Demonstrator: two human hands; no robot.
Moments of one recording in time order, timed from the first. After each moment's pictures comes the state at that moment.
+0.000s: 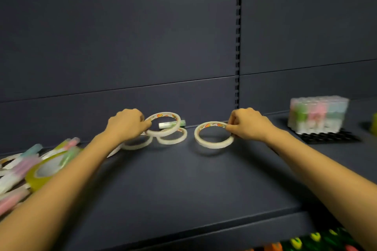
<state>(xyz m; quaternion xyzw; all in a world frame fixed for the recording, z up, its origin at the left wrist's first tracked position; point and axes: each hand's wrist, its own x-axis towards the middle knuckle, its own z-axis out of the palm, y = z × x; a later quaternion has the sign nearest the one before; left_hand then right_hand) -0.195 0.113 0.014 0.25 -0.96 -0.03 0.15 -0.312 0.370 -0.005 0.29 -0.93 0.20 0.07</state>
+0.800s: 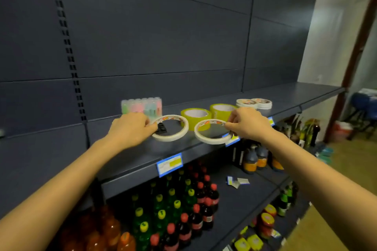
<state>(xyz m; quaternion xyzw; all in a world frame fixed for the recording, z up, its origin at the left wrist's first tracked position) -0.301 0.511 -0.011 -0.04 -0.98 -0.07 0.19 -0.317 0.791 -0.005 0.07 -0.97 0.16 0.16</state>
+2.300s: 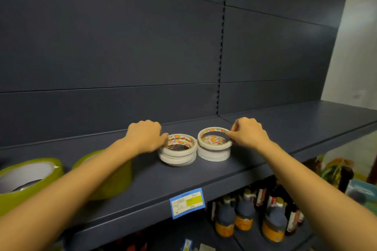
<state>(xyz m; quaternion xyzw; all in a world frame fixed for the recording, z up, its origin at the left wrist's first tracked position) -0.630 0.845 -0.010 0.03 -0.99 0.06 0.14 -0.677 1.094 -0.010 0.05 -0.96 0.24 0.11</state>
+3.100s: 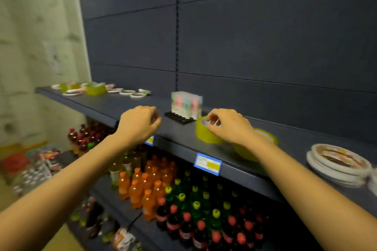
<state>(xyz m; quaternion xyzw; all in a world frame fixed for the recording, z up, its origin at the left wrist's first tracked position) -0.305 0.745 -0.021 0.43 -0.84 0.13 0.31 -0.521 0.853 -0.001 0.65 -0.72 0.22 0.04</state>
